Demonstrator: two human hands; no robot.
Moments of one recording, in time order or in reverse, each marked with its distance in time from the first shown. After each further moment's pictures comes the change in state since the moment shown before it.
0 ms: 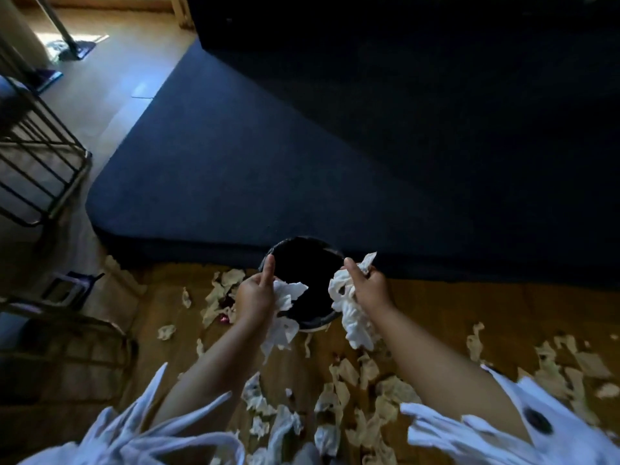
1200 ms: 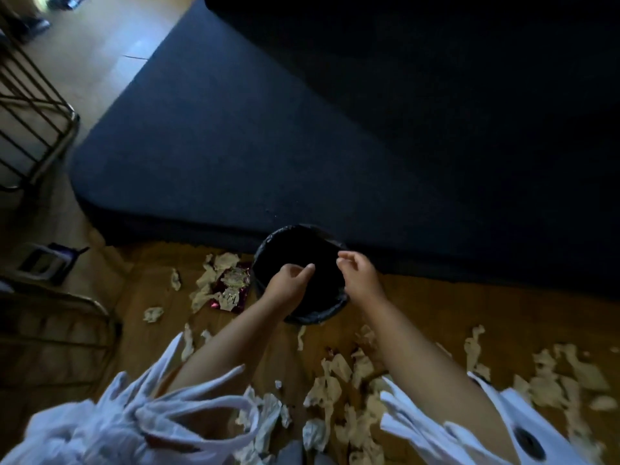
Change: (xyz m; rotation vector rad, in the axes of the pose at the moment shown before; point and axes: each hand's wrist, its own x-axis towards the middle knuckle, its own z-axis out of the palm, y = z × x) left_hand 0.044 -0.015 0.048 0.263 -0.337 -0.012; right_hand 0.029 -0.004 0.032 -0.164 -0.117 -0.010
